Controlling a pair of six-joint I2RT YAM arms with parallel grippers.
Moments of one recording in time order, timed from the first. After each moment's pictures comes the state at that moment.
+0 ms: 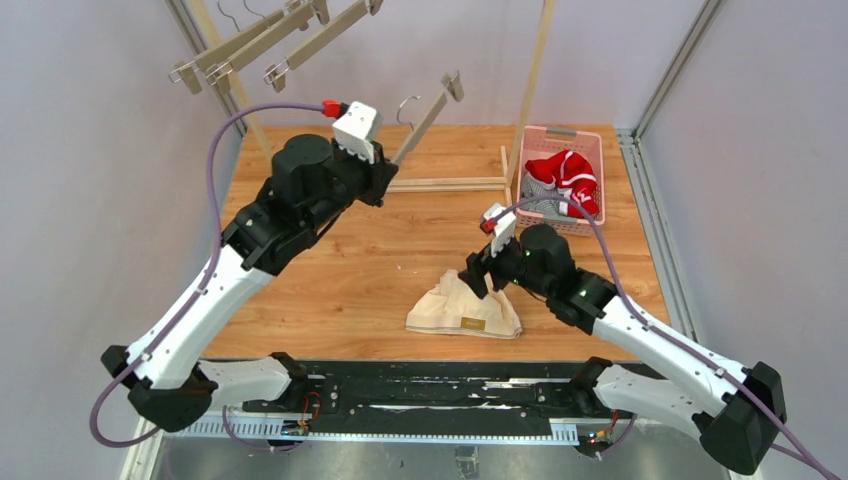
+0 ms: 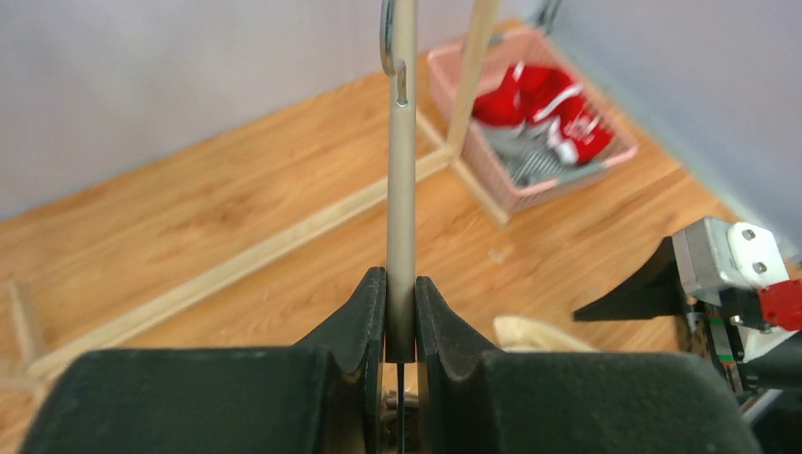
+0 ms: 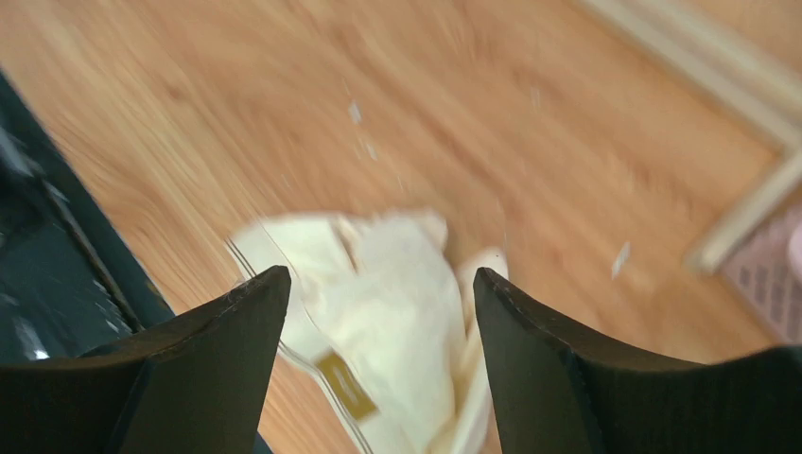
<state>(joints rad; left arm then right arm) -0.71 1.13 1.46 -0.42 -0.10 -0.10 0.77 0.95 0.78 -0.16 -0.15 0.01</state>
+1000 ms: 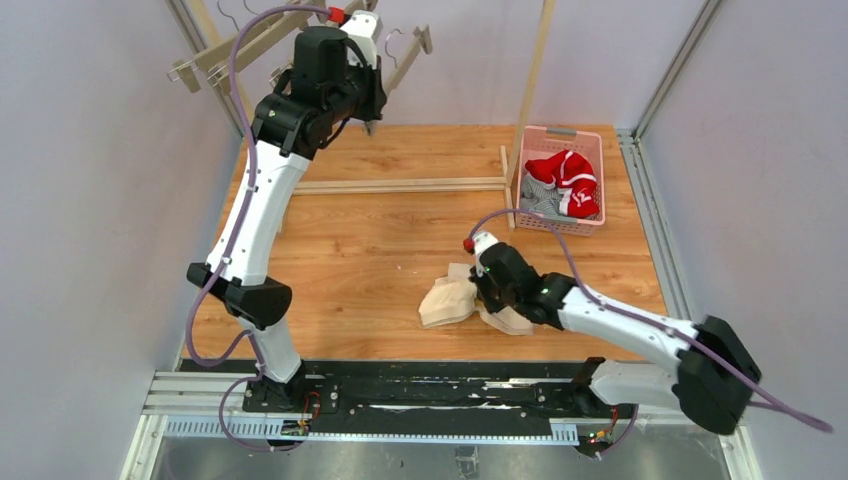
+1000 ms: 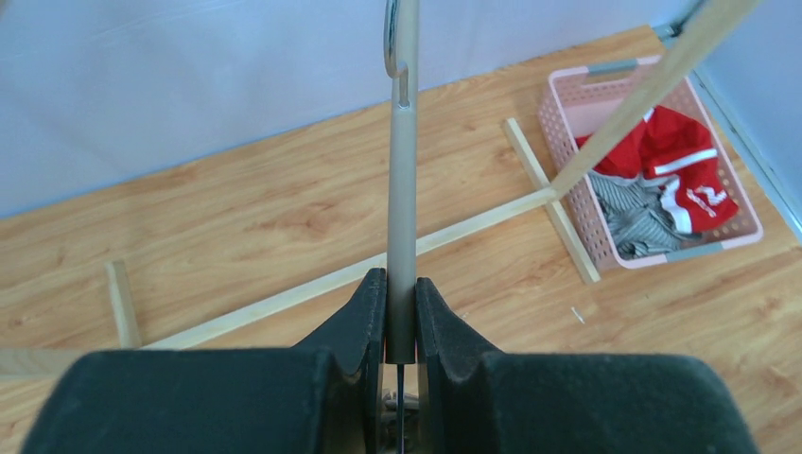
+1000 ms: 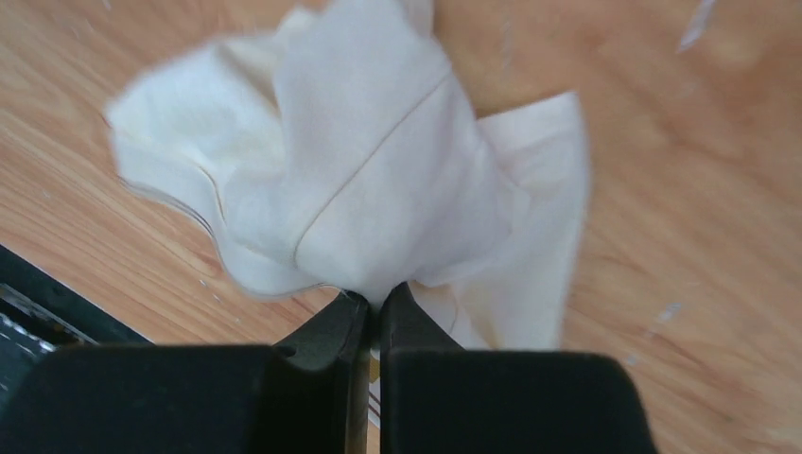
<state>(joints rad) -0.47 1.78 2.35 -0.91 -0.06 -0.07 0.86 1.25 0.64 -0.30 0.09 0.19</state>
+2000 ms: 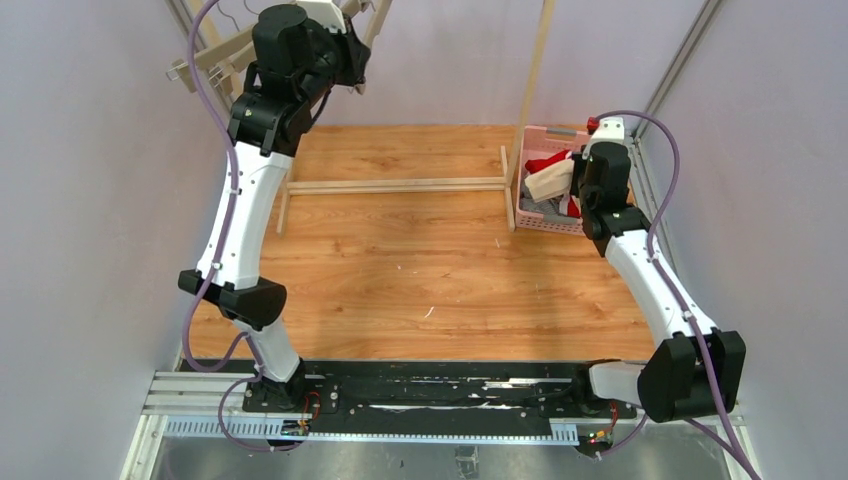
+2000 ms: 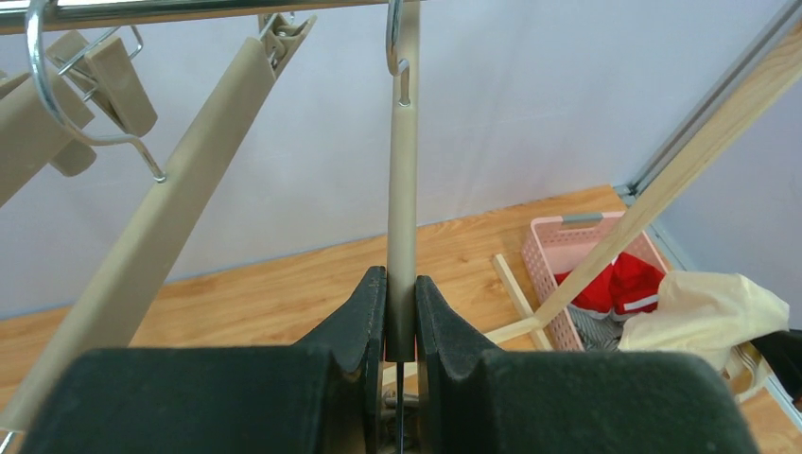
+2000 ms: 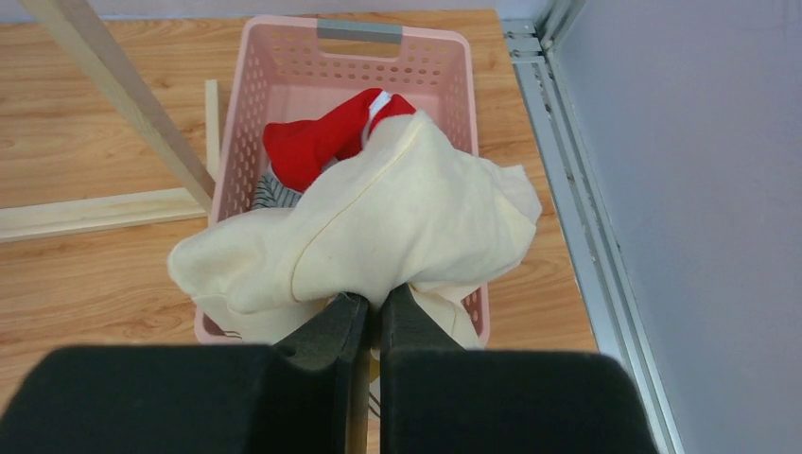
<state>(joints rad) -0.37 1.76 2.39 -0.68 -0.03 -0.13 0.15 1.25 1.05 -0.14 0.33 -0.01</state>
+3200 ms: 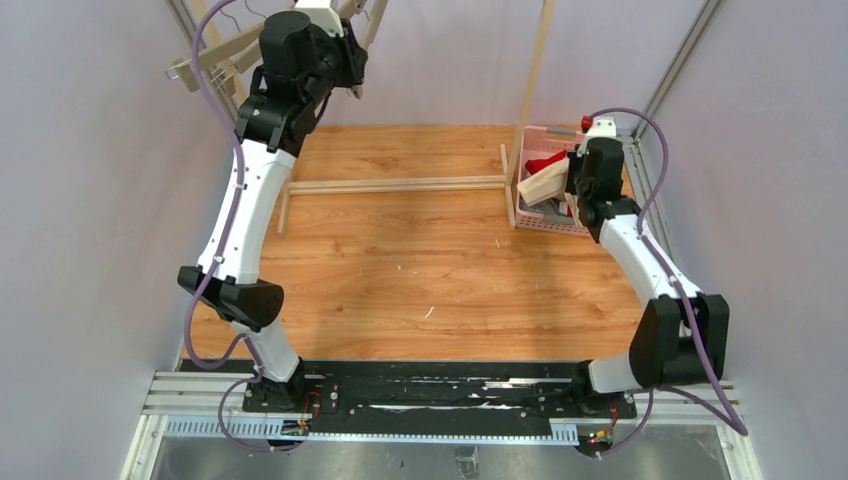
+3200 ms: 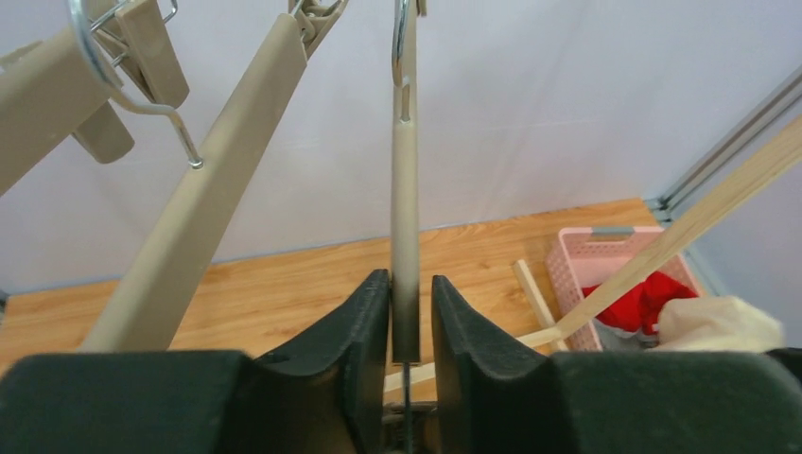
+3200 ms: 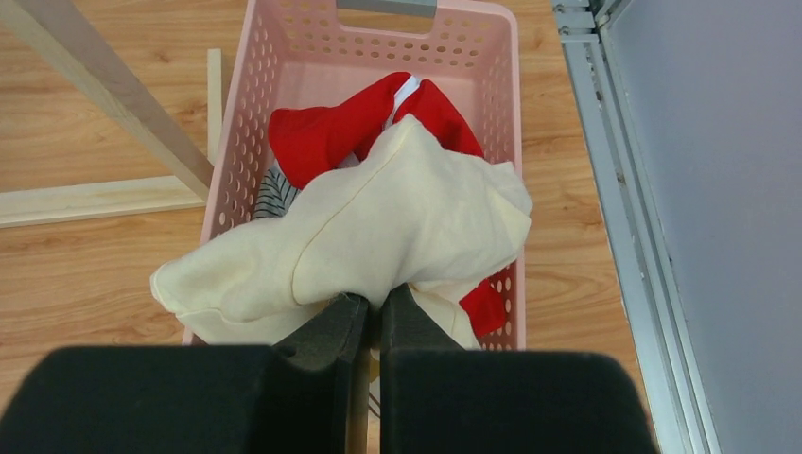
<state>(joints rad) -0.33 1.76 2.27 -0.58 -0.07 -0.15 0.10 1.37 1.05 -0.06 0.22 0.00</state>
